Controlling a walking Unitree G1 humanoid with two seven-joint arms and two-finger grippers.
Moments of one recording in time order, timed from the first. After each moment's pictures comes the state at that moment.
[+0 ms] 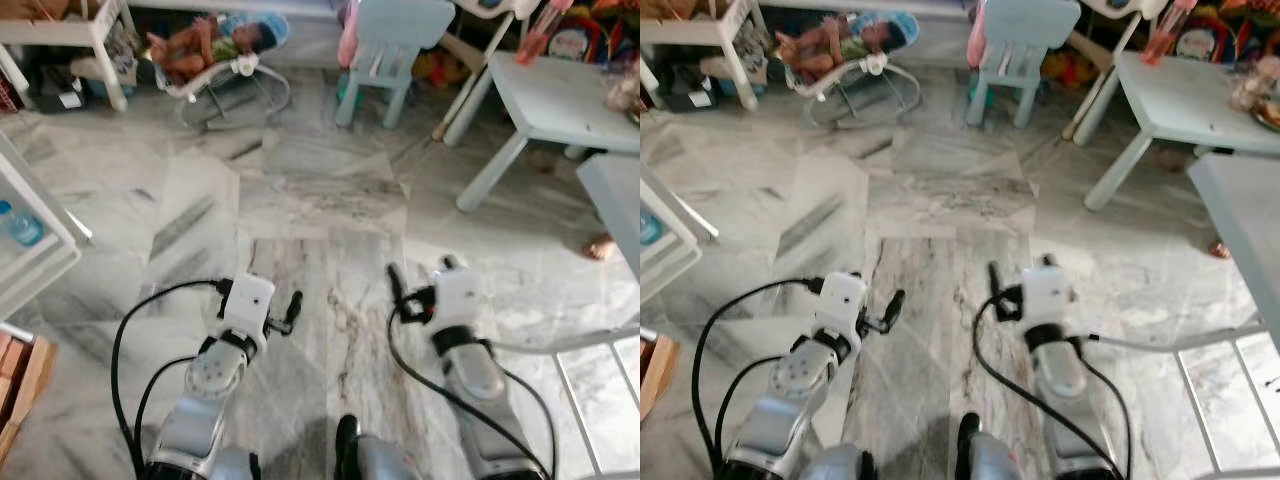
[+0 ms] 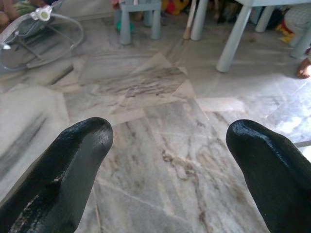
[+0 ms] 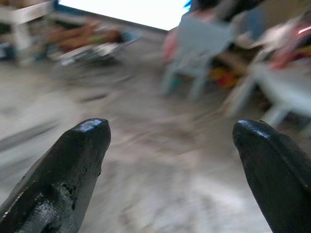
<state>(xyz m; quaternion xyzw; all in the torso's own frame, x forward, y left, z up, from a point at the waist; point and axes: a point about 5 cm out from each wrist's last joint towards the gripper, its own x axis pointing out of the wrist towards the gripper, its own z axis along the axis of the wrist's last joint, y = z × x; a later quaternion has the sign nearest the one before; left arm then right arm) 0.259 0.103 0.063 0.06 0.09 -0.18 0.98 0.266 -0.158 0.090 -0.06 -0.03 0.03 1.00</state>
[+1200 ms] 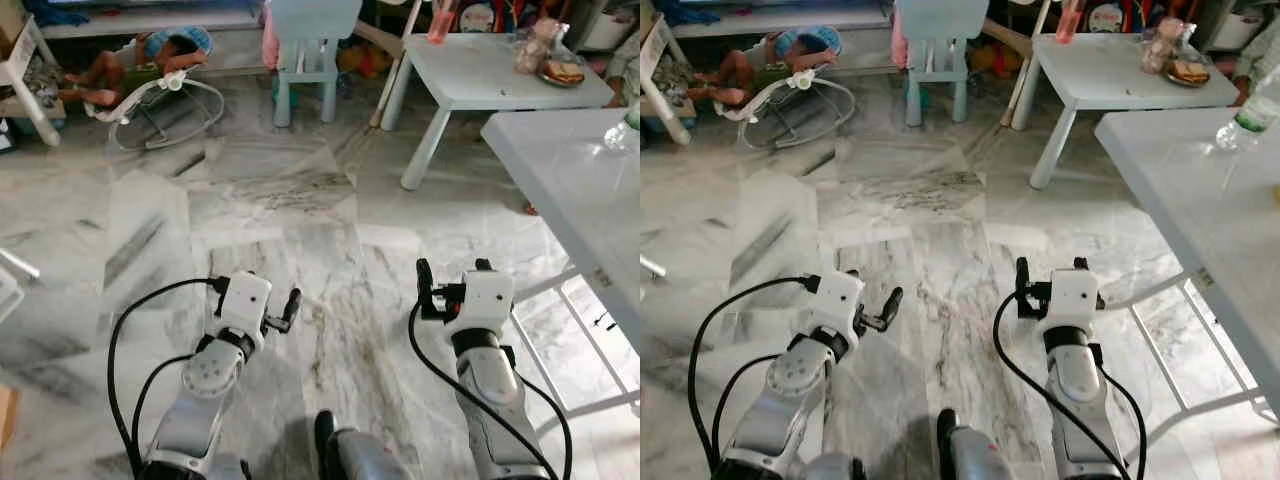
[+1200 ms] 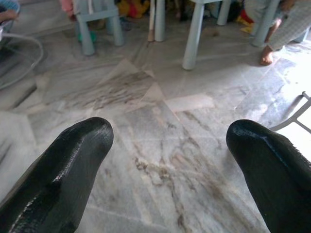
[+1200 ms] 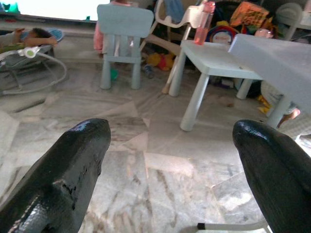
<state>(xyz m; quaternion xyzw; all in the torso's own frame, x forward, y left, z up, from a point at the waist) 0.261 0.110 0.066 0.06 0.09 -0.17 0.98 0.259 -0.168 0.084 -0.03 -0.02 -0.02 1.00</state>
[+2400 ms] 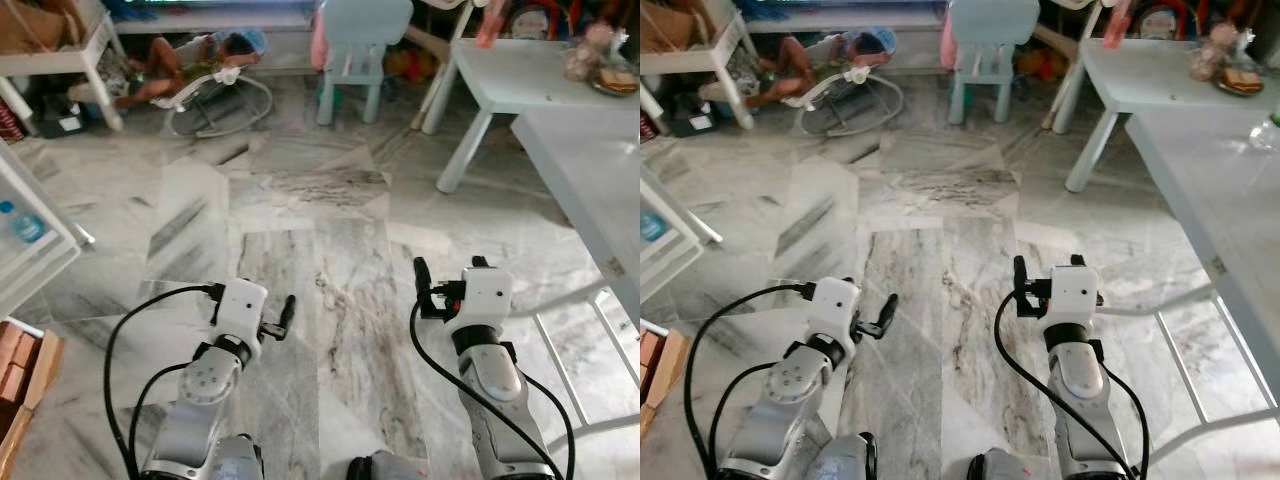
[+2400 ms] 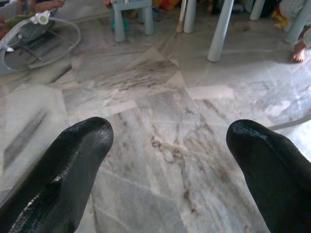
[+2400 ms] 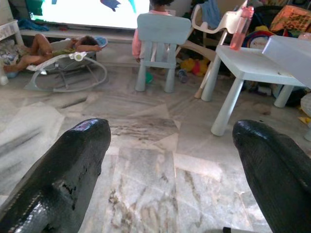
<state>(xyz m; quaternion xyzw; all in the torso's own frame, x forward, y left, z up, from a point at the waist) 0.257 0.114 0.064 0.06 0.10 -0.17 0.98 0.262 -0.167 0.086 -0.02 -0.02 -0.01 1.00</state>
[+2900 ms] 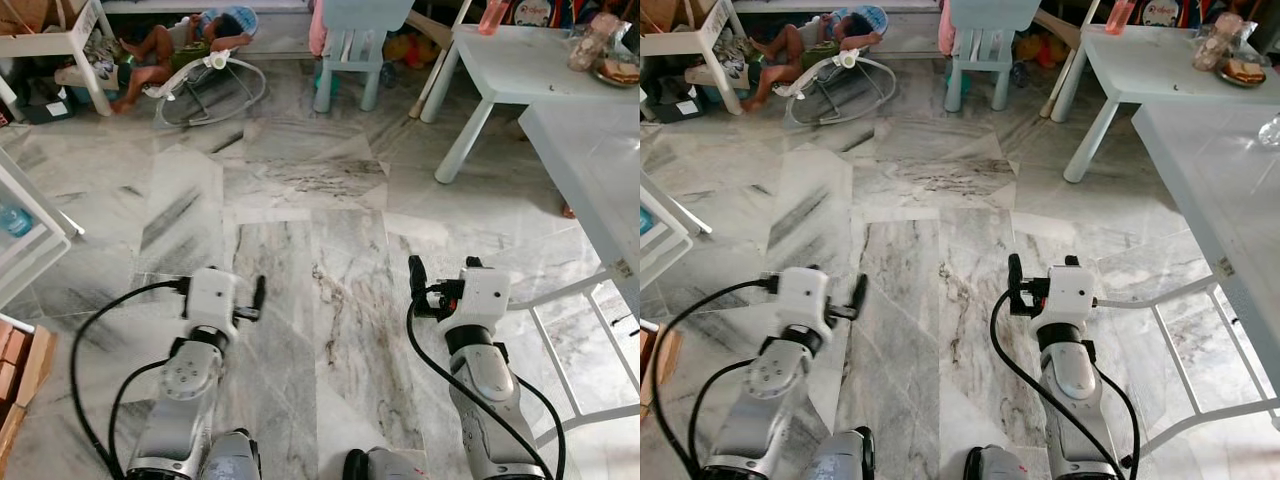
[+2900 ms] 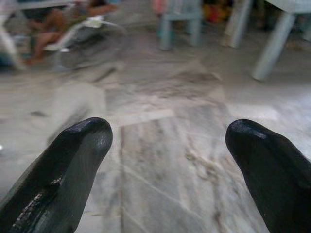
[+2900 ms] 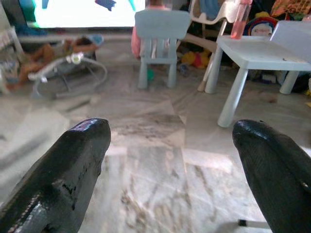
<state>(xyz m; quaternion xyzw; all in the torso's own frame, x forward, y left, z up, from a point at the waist) 0.262 0.151 0.074 0.04 0.06 -0.04 1.00 0.261 -0.161 0.091 0.03 -0.03 -0.01 1.00</state>
